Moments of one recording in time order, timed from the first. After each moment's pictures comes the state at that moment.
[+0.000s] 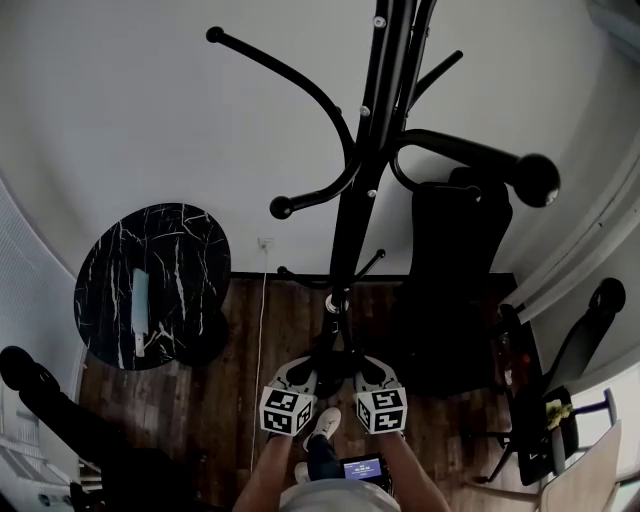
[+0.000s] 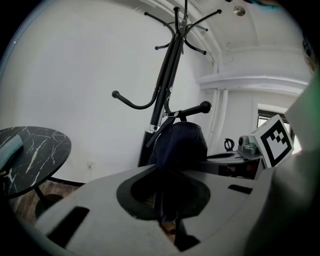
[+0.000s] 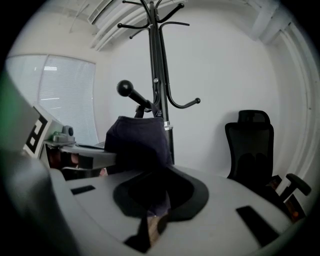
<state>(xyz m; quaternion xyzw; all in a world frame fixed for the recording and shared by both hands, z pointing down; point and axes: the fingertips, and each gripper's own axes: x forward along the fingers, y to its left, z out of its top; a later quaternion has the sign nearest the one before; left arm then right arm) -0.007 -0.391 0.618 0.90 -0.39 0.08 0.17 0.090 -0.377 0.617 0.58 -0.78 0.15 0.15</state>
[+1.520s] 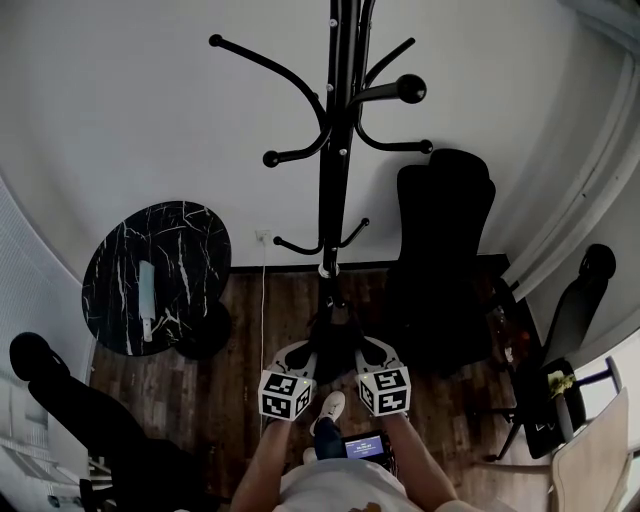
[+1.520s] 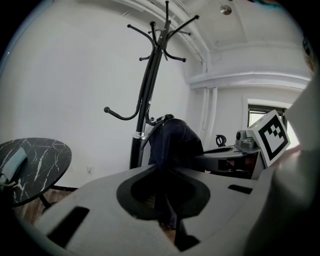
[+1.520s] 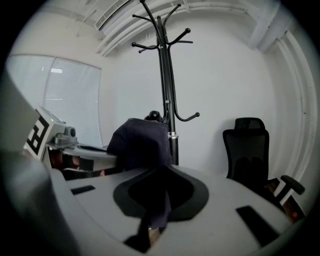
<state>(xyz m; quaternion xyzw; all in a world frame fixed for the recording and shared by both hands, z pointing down) -0.012 -0.321 0.587 0.92 -0.37 0.09 0.13 0.084 -0.309 0.581 0.59 -0.79 0.12 0.13</state>
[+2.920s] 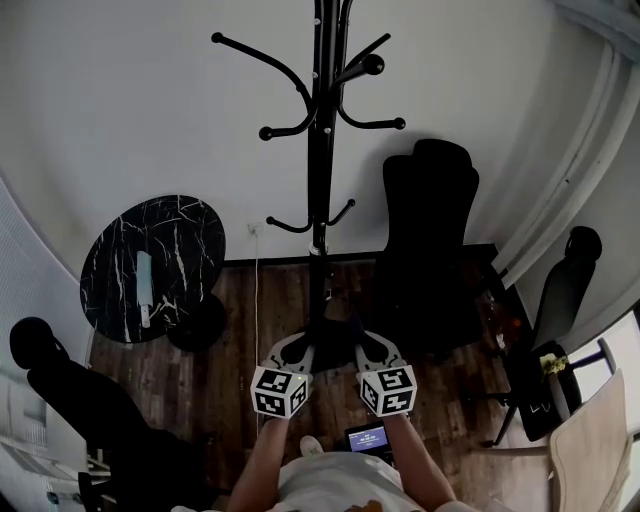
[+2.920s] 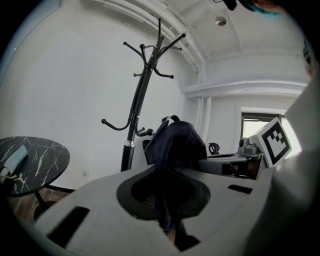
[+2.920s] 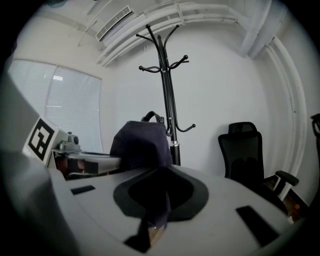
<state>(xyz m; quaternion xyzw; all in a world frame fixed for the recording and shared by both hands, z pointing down) -0.013 -0.256 0.551 0.92 -0.36 0.05 0.12 0.083 -0.232 0.544 0.60 -0.79 0.11 0.08</state>
